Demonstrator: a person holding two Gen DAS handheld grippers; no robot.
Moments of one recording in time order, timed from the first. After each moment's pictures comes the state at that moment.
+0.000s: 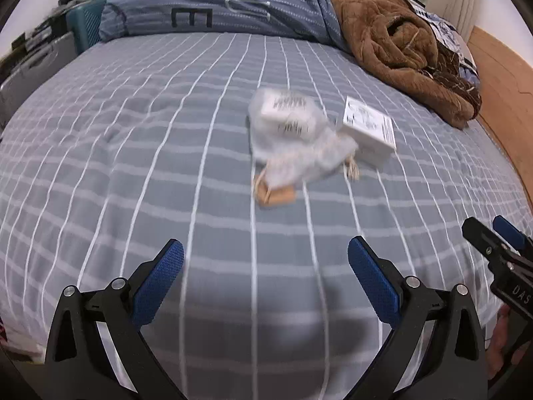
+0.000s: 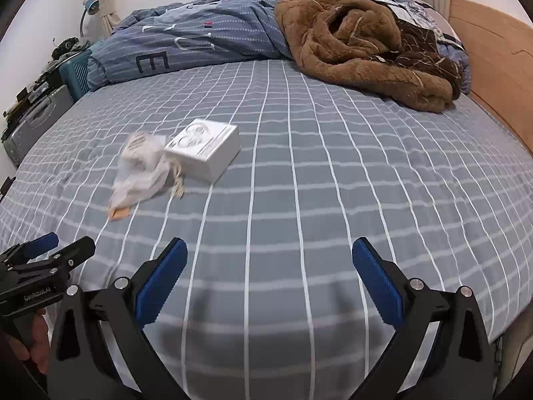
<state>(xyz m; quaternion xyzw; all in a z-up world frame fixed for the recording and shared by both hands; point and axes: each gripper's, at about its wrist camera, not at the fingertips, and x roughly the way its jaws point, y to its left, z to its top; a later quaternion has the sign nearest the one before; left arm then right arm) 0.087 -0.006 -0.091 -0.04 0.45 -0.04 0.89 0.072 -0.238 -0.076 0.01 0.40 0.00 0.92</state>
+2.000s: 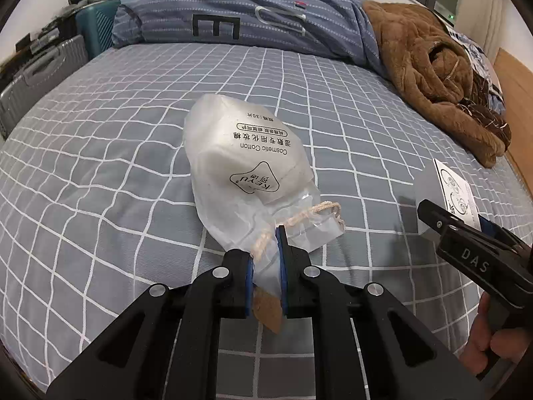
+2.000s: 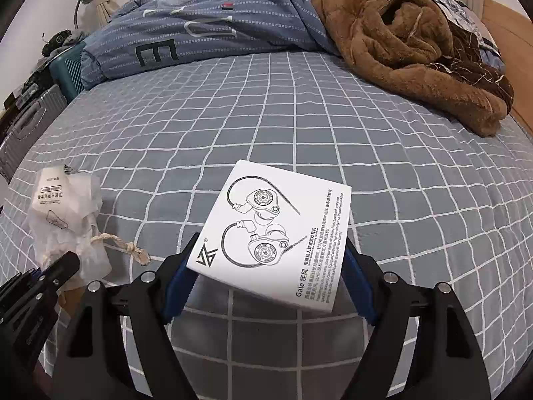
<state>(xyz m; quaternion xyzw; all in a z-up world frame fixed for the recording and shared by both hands) 0.176 0.047 -0.084 -0.05 0.44 0.00 0.90 0.216 -0.154 -0.092 0.01 0.43 0.02 0.90</state>
